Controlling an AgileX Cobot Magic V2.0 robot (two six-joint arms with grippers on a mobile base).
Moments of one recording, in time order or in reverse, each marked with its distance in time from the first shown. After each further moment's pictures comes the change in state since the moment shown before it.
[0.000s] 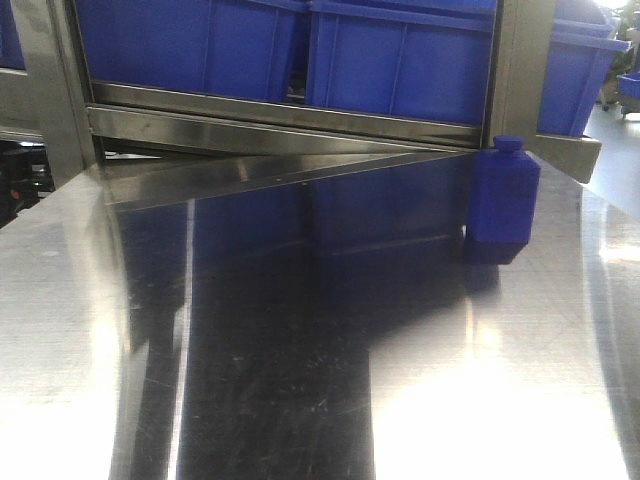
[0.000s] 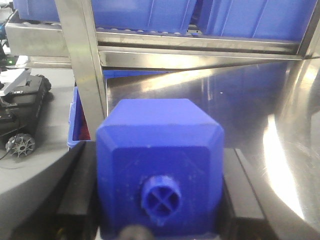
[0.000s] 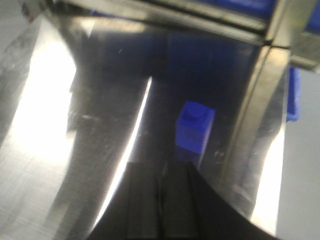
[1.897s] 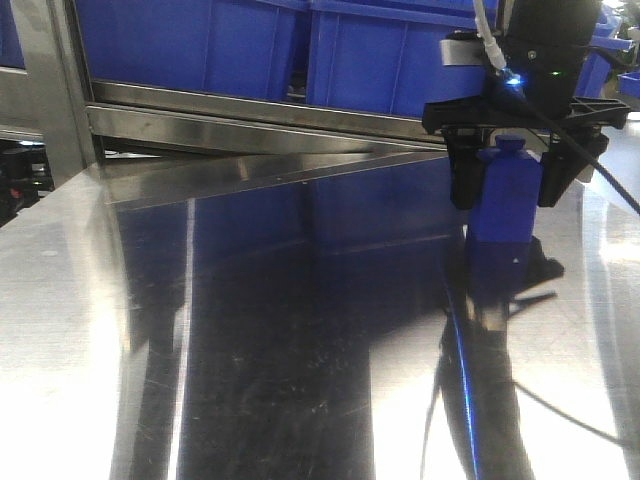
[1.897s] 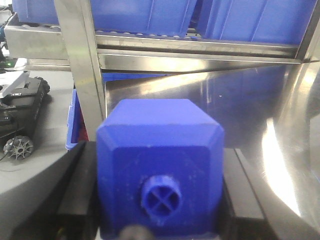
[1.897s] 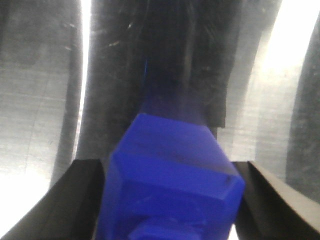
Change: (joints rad) left arm 0.000 0.000 0.000 -0.003 -0.011 0.000; right arm -0.116 1.077 -0.607 0.000 0.281 0.104
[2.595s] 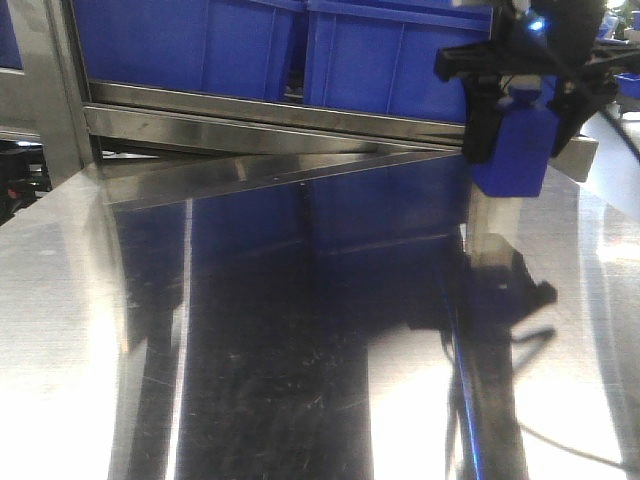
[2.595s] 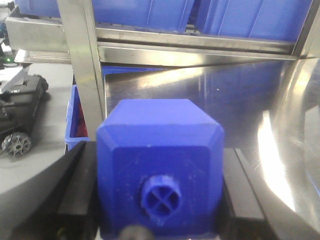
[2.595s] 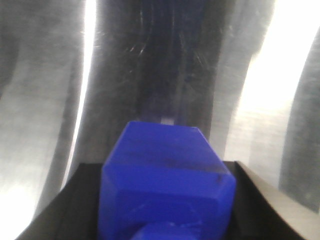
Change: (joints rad) left arm 0.000 -0.134 0.075 -0.006 0.040 -0.002; right arm 0.002 -0.143 0.045 -0.012 -0.025 -0.047
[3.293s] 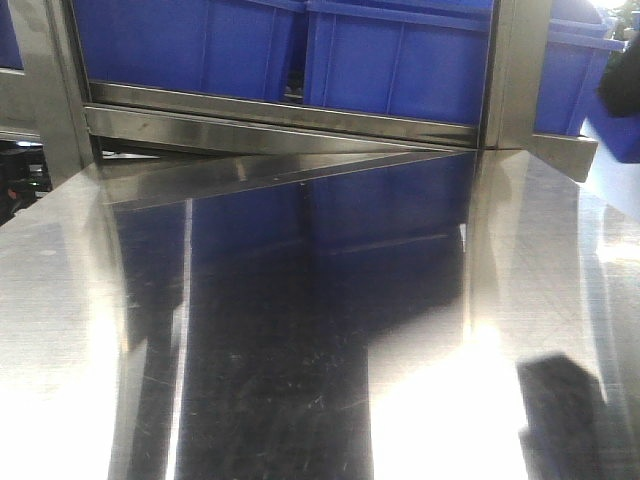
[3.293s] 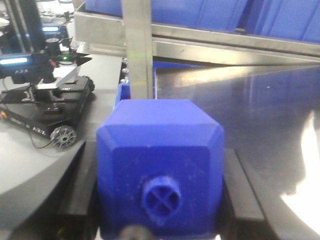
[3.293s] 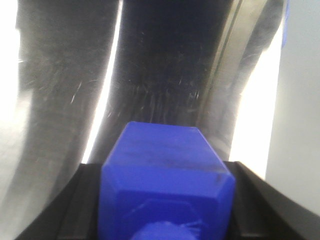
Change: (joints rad) left arm 0.000 -0.245 0.108 0.272 0.154 -0.236; right arm 0.000 -0.822 0.797 0.000 -0.428 -0.087
